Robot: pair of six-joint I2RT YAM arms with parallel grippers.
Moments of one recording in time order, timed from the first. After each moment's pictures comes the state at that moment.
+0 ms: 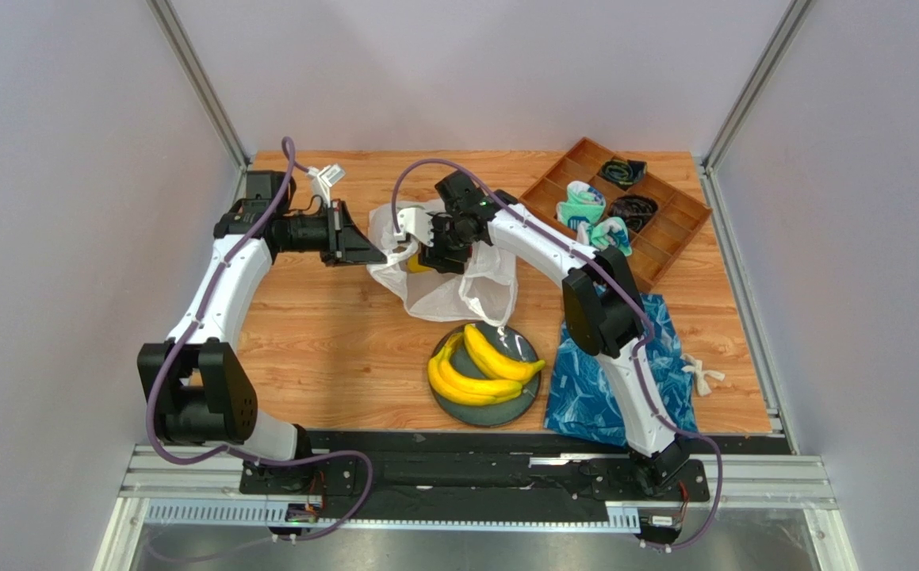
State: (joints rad) left arm 0.01 1.47 1.26 -0.71 1.09 -0.16; right arm 0.66 2.30 2.03 -0.72 -0.34 -0.88
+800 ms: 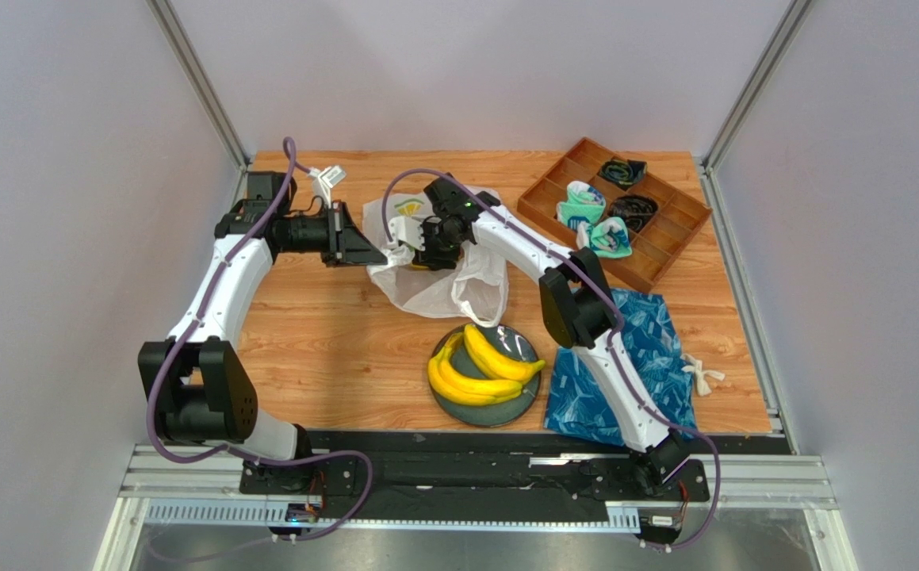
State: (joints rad) left arm 0.01 1.47 1.25 -0.72 1.10 -0.14; right arm 0.66 2.53 2.29 -0.78 -0.35 -1.01
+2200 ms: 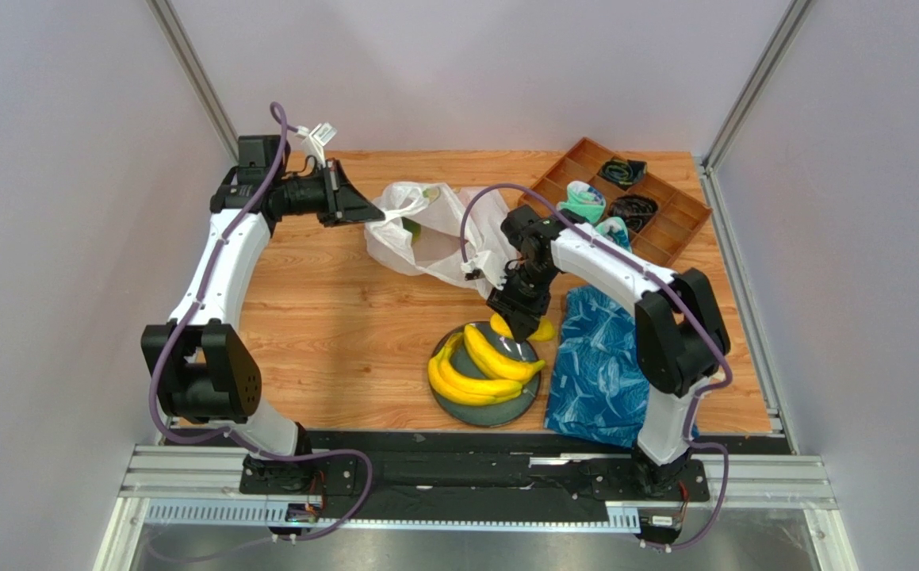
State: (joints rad) left arm 0.01 1.57 1.47 -0.61 1.02 -0.28; right arm 0.57 1.83 1.47 -1.10 -0.39 -0.63
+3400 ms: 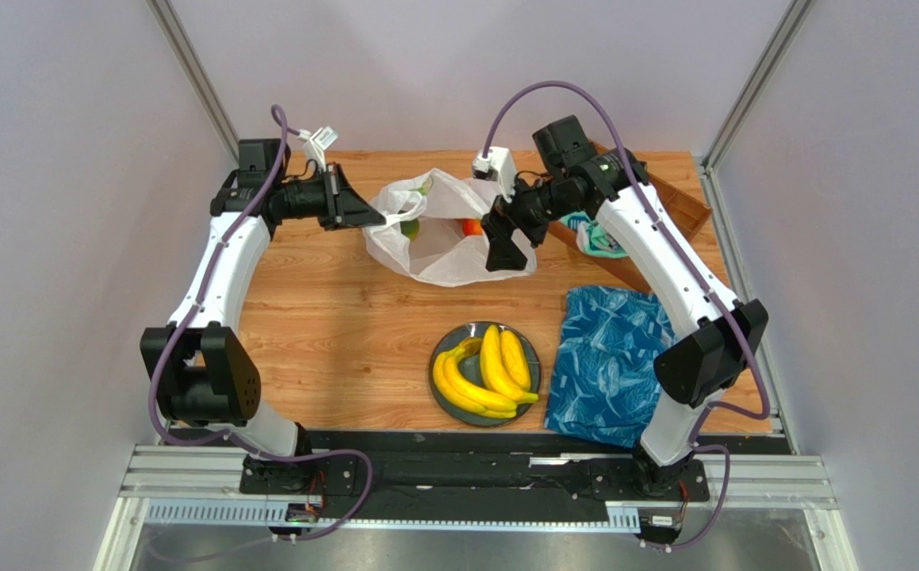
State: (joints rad) left arm 0.01 1.56 1.44 -0.61 1.04 -0.25; right arm 0.49 1.76 1.94 -1.16 -0.61 -0.52
